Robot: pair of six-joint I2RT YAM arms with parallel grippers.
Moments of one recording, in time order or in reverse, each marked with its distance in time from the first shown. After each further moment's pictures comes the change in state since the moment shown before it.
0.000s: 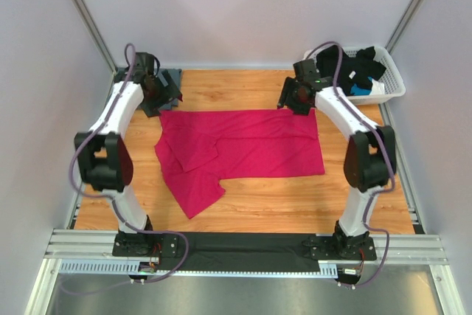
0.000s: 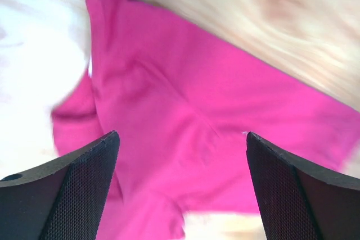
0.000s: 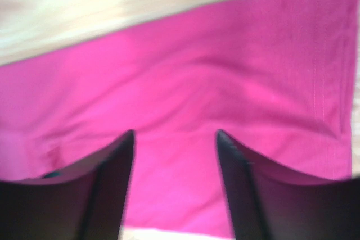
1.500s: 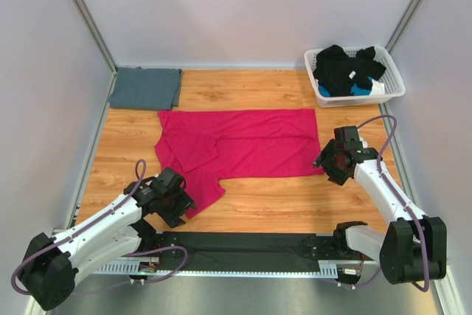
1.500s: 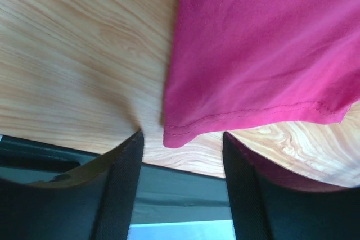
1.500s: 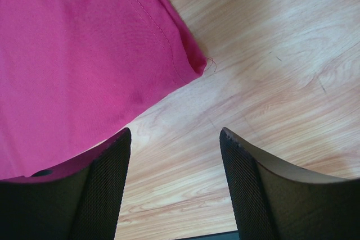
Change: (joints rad) left arm -0.604 -1.016 -1.263 0.021 -0.049 -0.837; right arm -0.177 -0.777 -0.914 -0.023 0.041 0.219
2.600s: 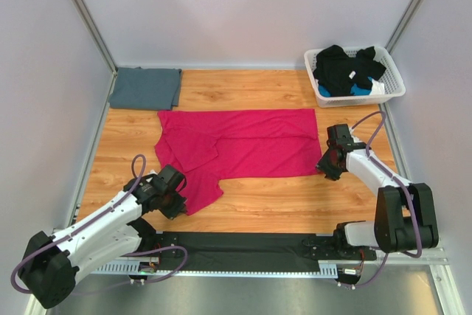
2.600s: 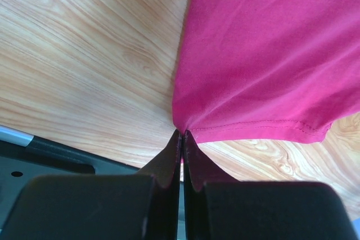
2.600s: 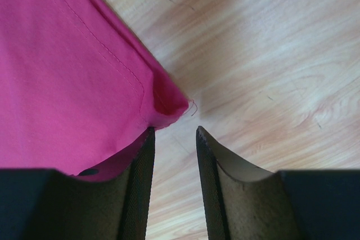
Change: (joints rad) left arm -0.002 0.019 0.051 -0.064 -0.114 -0.006; right arm -0.001 0.199 -0.011 0.115 0.080 -0.002
